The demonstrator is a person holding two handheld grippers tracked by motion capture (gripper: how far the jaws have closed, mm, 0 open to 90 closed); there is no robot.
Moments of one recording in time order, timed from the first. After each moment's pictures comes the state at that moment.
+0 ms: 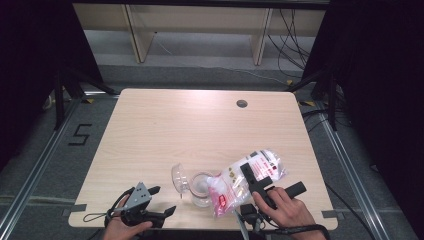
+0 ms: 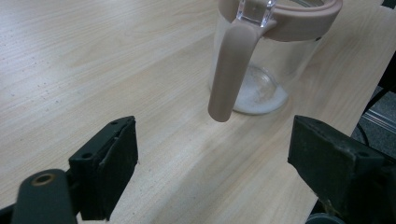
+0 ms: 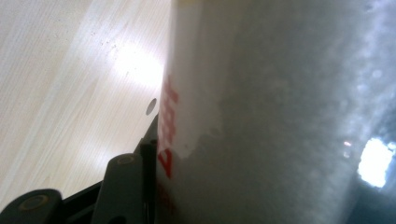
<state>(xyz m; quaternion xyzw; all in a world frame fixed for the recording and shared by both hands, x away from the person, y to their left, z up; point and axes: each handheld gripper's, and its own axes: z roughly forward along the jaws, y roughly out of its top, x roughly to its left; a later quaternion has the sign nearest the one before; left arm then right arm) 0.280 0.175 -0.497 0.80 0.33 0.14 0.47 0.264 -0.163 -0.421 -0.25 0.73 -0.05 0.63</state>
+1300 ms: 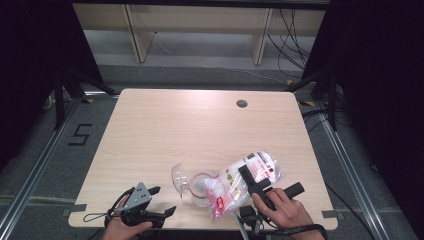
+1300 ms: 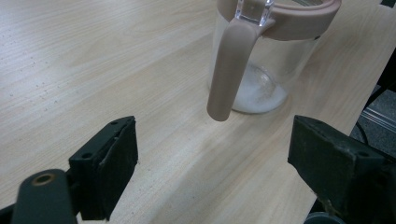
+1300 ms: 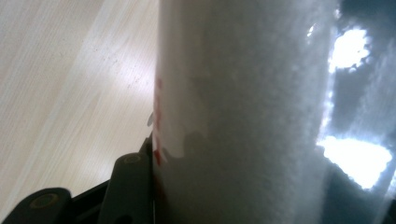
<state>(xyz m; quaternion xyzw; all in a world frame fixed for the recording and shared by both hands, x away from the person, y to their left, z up) 0.280 0.175 -0.497 0.80 0.33 0.14 0.47 0.262 -0.162 -0.424 -0.26 0.74 -0.03 0.62</state>
